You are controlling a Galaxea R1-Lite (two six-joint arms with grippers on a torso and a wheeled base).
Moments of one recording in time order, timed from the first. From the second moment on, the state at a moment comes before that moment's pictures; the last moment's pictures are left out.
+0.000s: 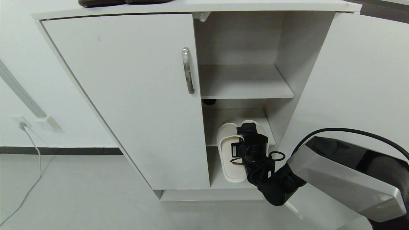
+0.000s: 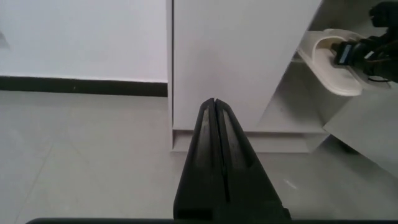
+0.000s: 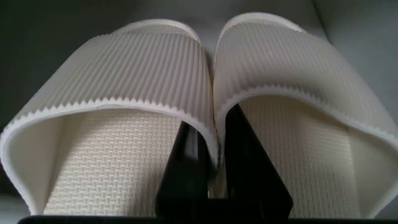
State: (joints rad) left arm 0.00 0.00 0.00 0.00 0.00 -0.08; right arm 0.68 2.42 -1.25 -1.12 -0.61 0.03
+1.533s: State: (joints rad) left arm 0.00 0.00 0.00 0.00 0.00 -0.08; right arm 0.62 2.55 -1.59 -0.92 -0.59 0.04
